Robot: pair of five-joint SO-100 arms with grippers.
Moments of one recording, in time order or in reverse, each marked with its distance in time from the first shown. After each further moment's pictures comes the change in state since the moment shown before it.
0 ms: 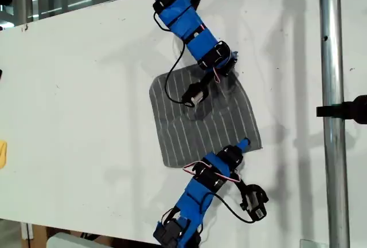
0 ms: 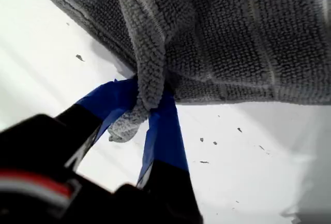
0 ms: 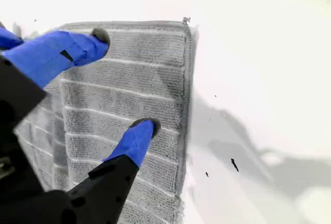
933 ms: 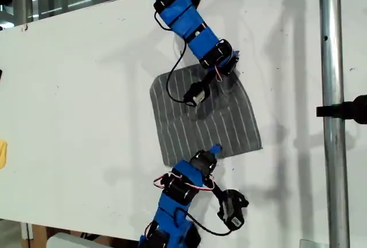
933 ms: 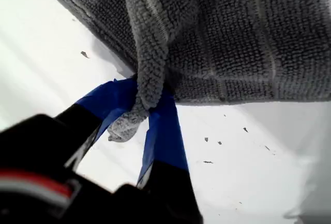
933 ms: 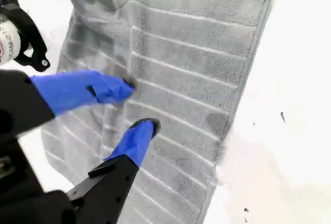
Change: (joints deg) arm 0 -5.3 18.0 5.9 8.3 -0.5; arm 1 -1.0 -0.1 0.0 0.0 0.3
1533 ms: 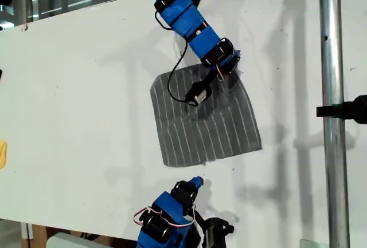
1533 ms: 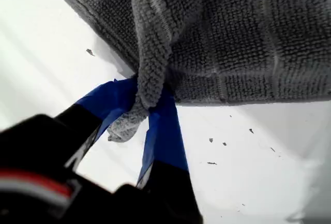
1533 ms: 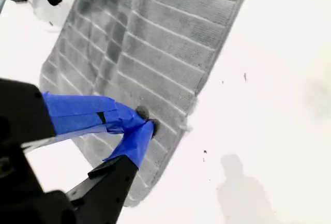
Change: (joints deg) arm 0 -1.9 36.6 36.2 -3.5 -10.5; arm 1 -0.8 0.0 -0.1 -0.4 0.3
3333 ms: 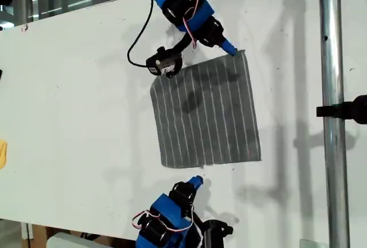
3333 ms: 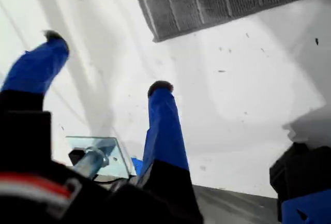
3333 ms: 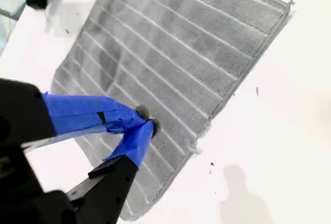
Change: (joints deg) arm 0 0.8 5.1 5.0 -4.6 -1.2; arm 1 -2.9 33.4 -1.9 20.1 5.4
